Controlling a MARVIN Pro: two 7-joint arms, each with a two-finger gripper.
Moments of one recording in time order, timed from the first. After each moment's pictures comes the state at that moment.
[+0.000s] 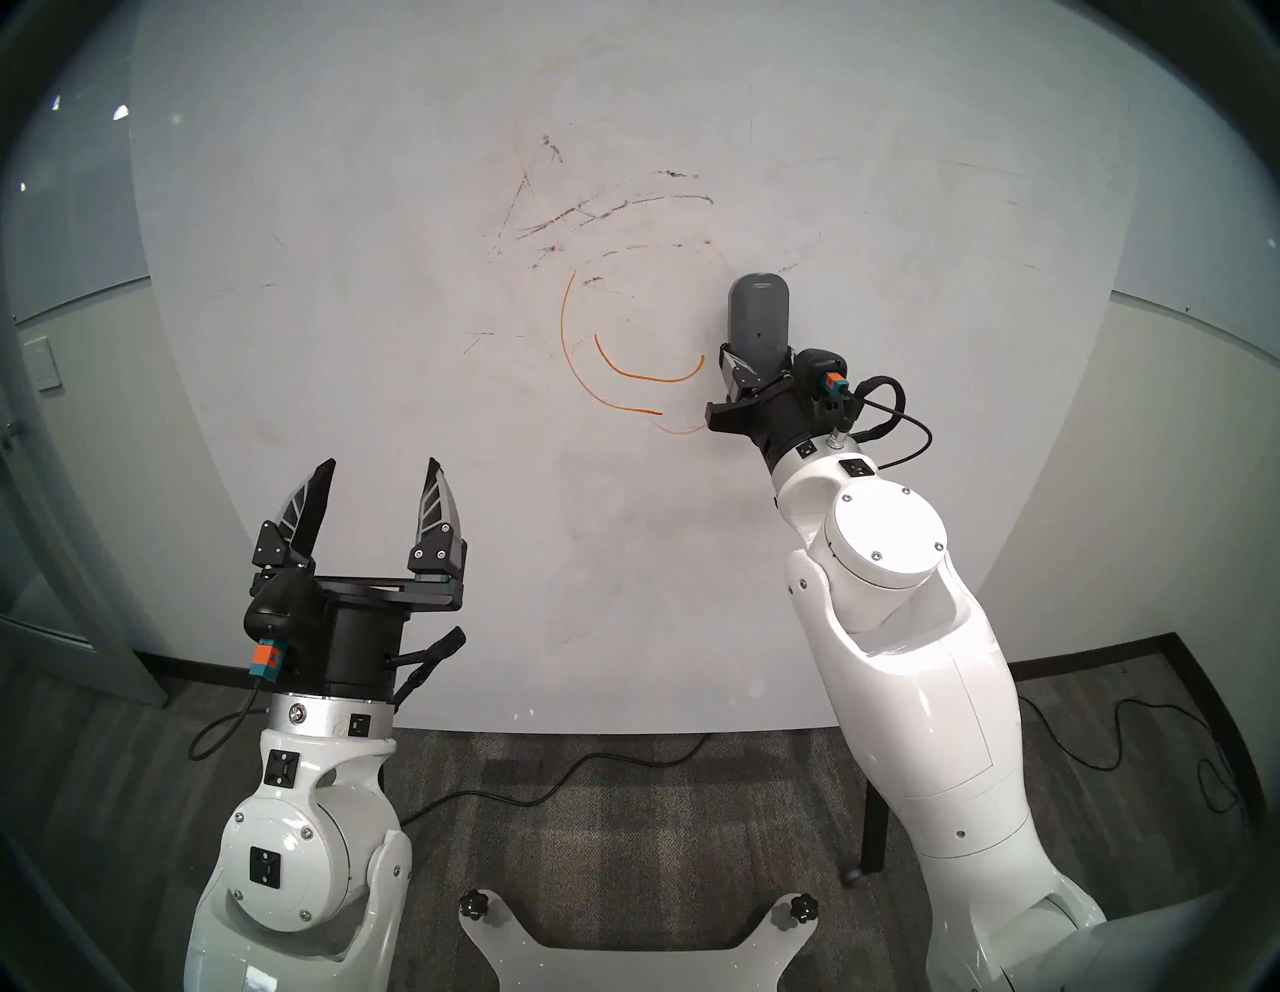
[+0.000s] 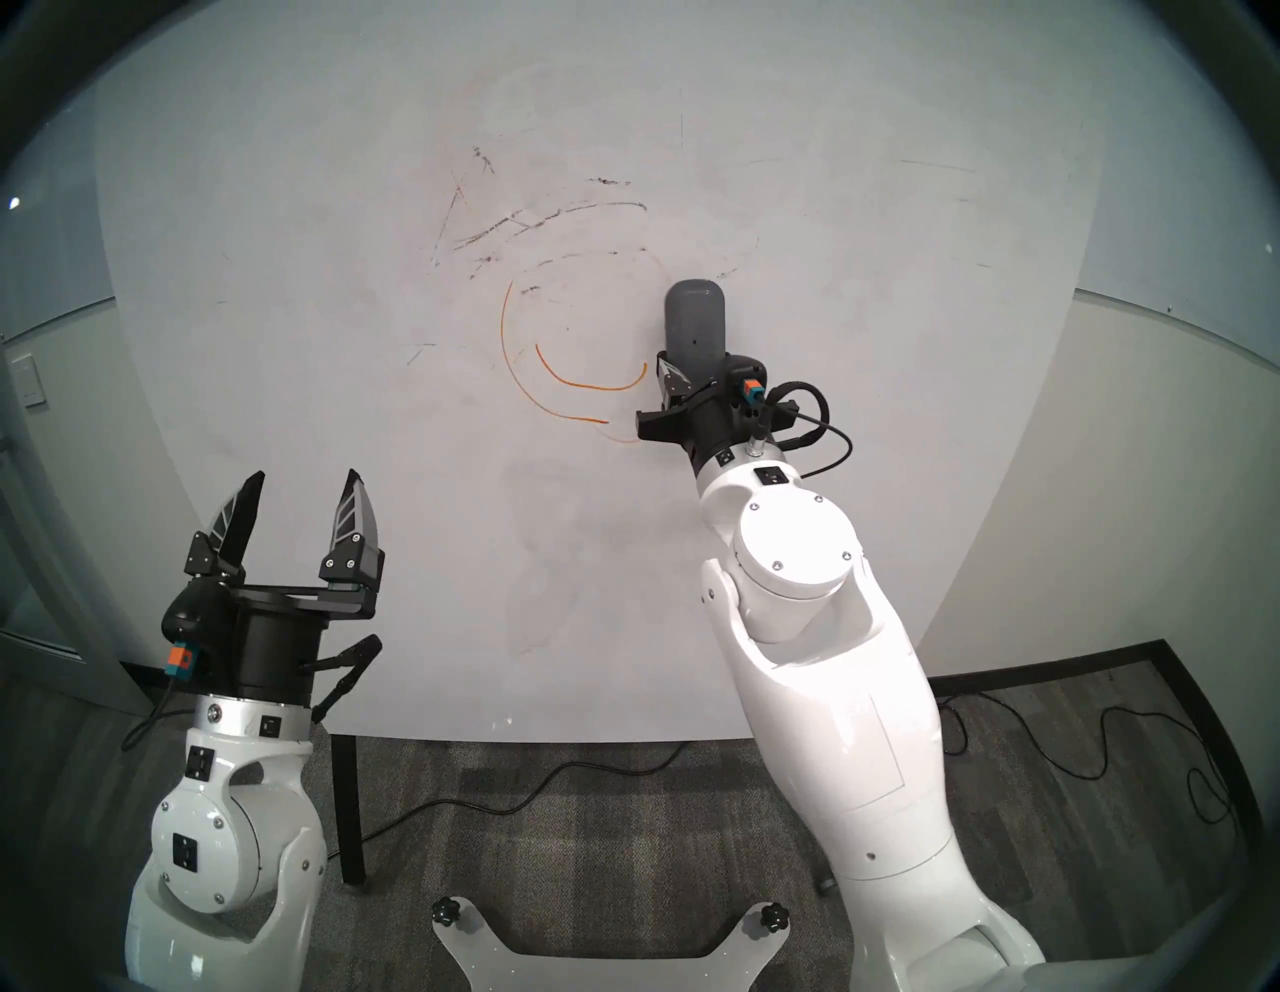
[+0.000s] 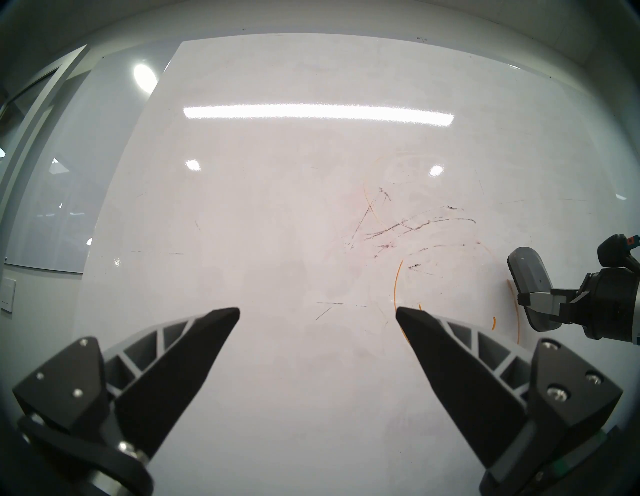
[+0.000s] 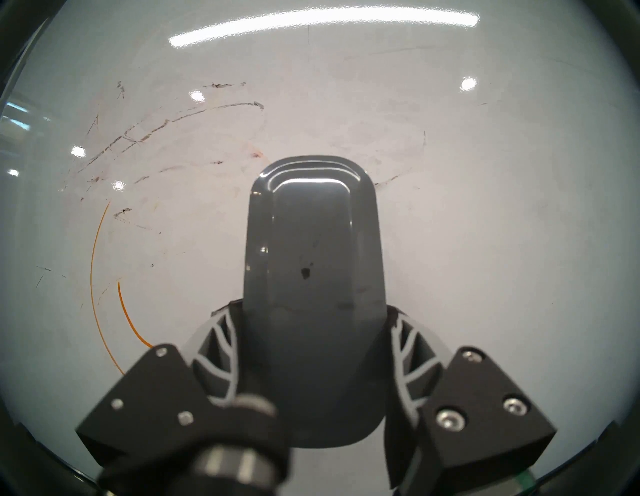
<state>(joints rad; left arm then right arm) 2.15 -1.45 -1.59 -2.35 -0.09 -0.37 0.09 -1.28 -1.41 1.26 -1.95 0.15 0.31 -0.20</state>
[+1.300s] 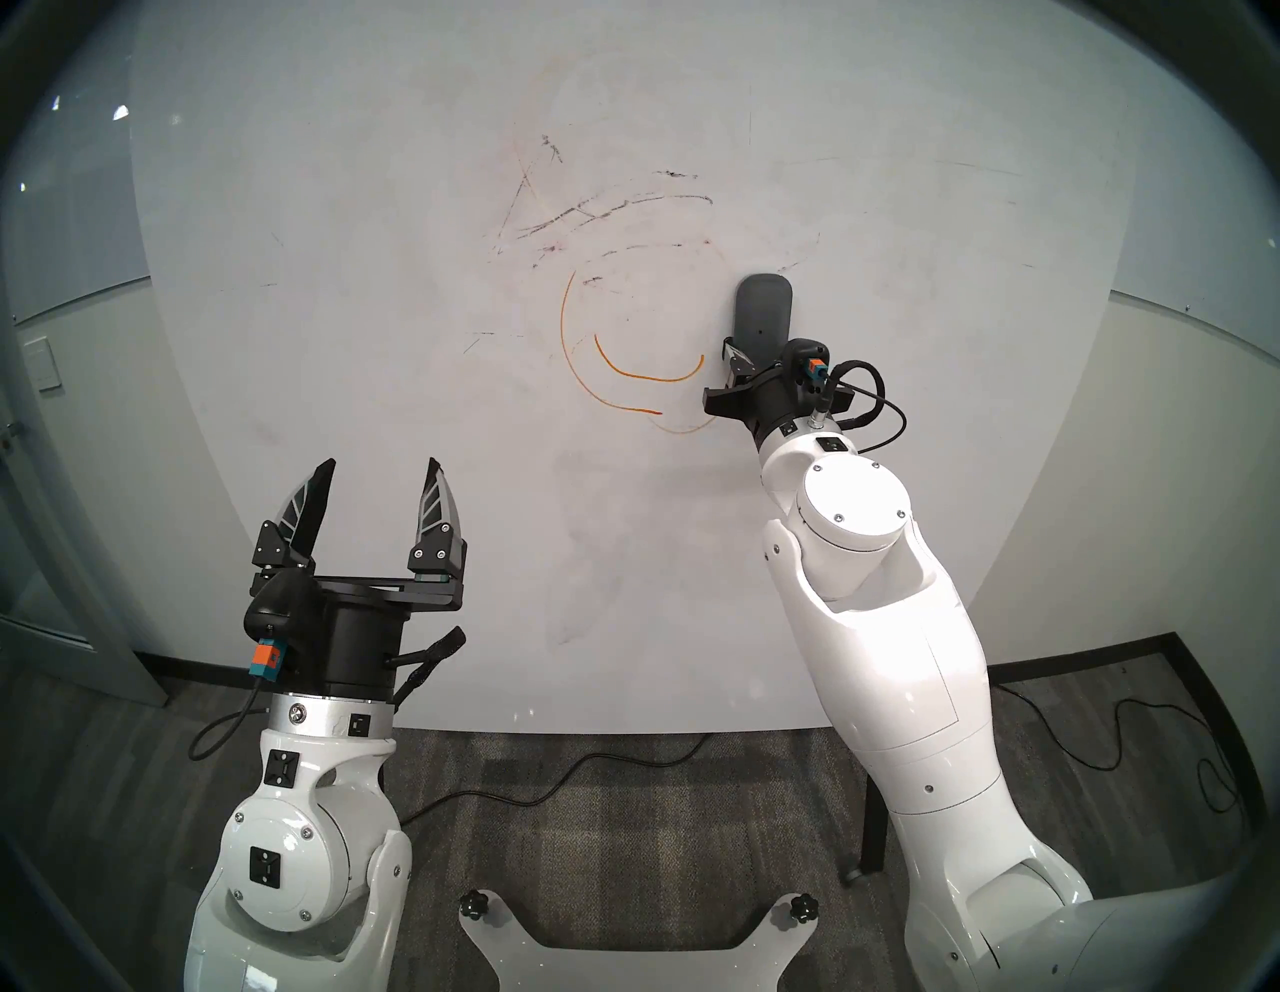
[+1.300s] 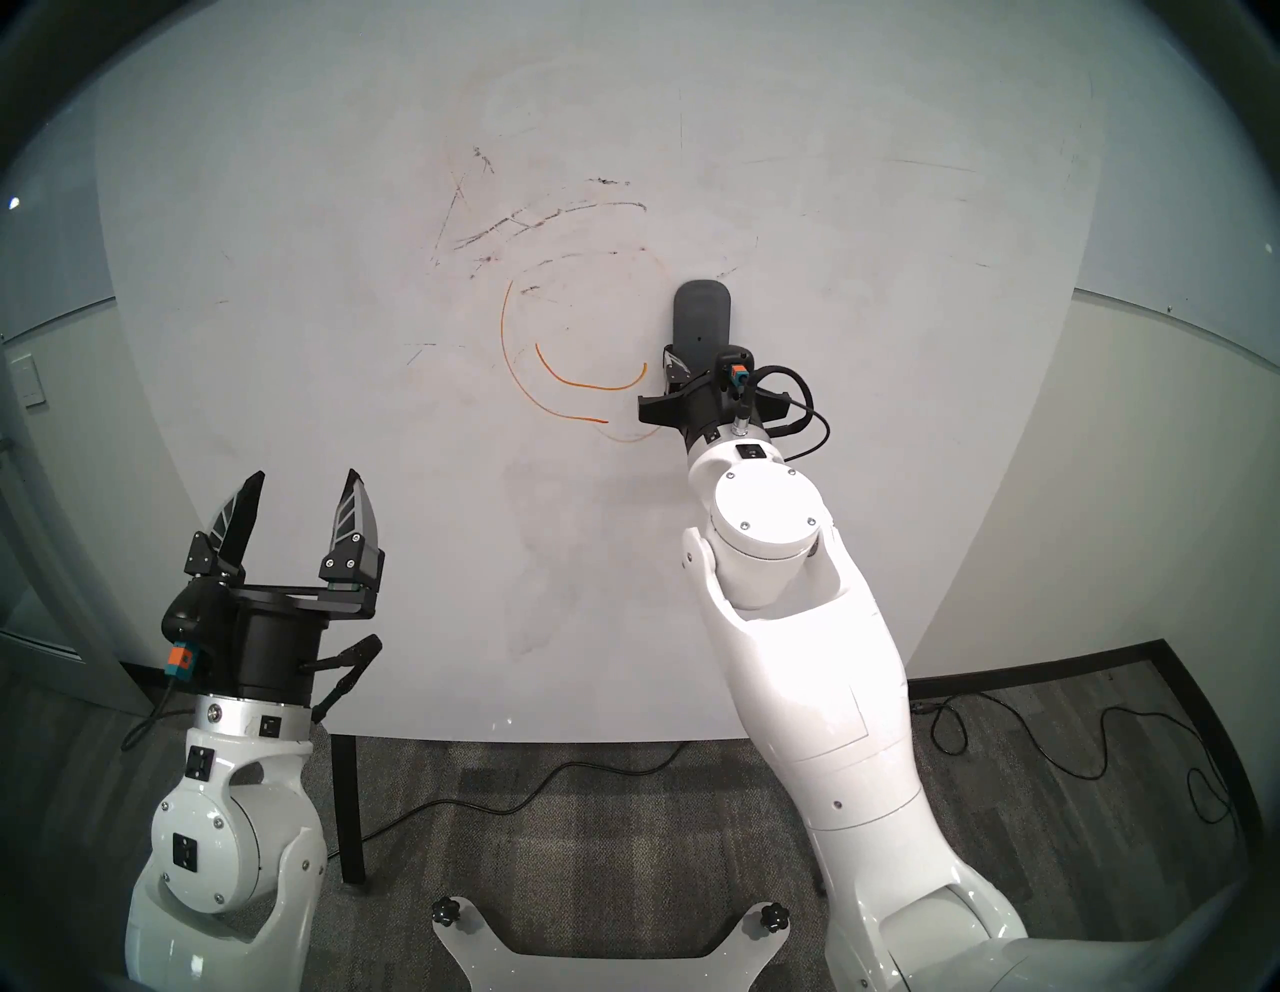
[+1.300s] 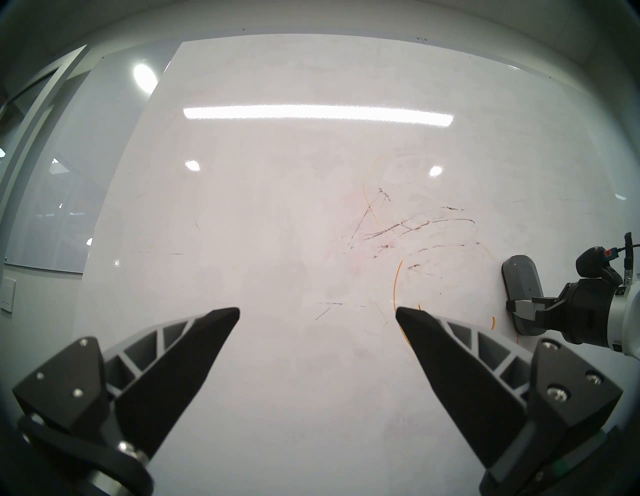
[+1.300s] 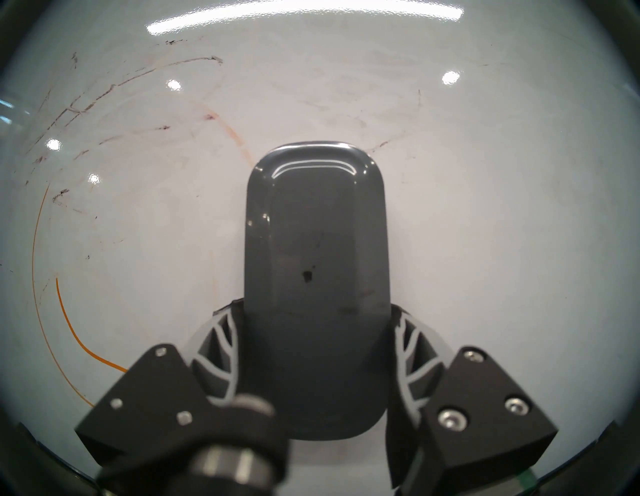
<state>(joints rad) 2.15 -1.45 -1.59 -2.35 -0.09 -0.37 0.09 -1.20 -1.45 1.26 -1.83 0.12 0.31 -0.25</state>
